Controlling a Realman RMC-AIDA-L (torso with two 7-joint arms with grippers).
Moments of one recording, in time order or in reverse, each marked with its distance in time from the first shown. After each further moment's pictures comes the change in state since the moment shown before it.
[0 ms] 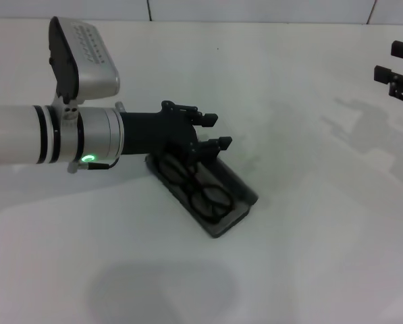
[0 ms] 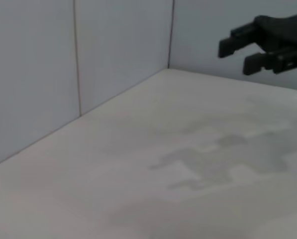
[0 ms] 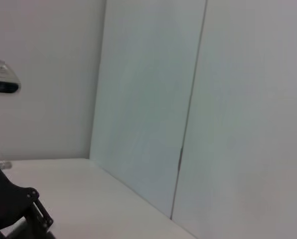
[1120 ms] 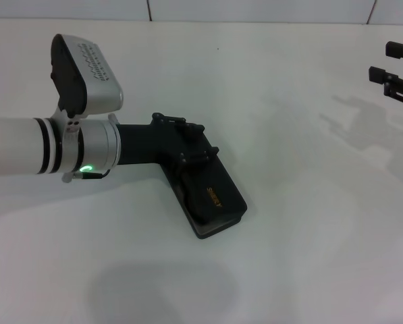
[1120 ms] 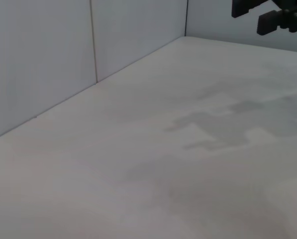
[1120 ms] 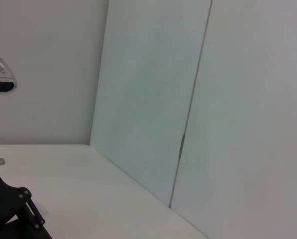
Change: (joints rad) left arm -0.001 0.000 0.017 -0.062 0.035 -0.087 0.012; right arm 0.022 -0.002 -0.011 0.001 -0.032 0.037 -0.003
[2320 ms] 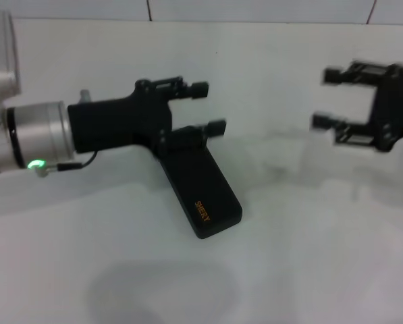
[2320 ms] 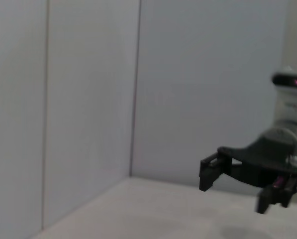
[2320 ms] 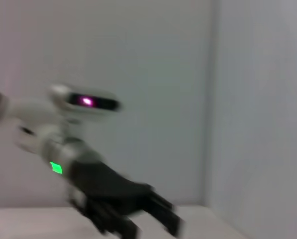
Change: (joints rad) left arm 0.075 0.032 -0.207 0.035 -0.212 0.458 0.174; right arm 0.065 0.008 -0.052 0.077 0.010 -0.304 0.001
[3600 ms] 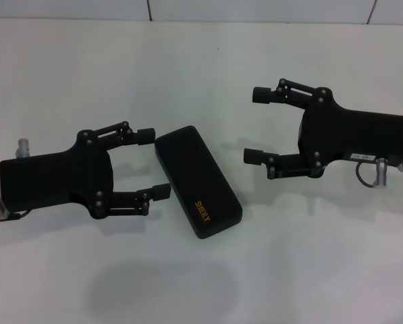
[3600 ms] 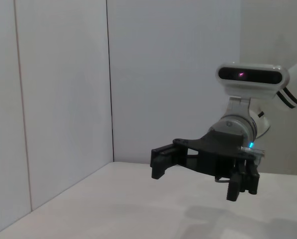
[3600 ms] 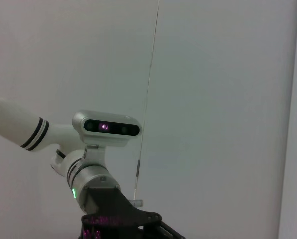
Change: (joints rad) left arm 0.172 0.039 -0.089 0.076 0.082 0.202 0.115; right arm 0.159 0.009 -0.103 0.395 0.095 0.017 -0.311
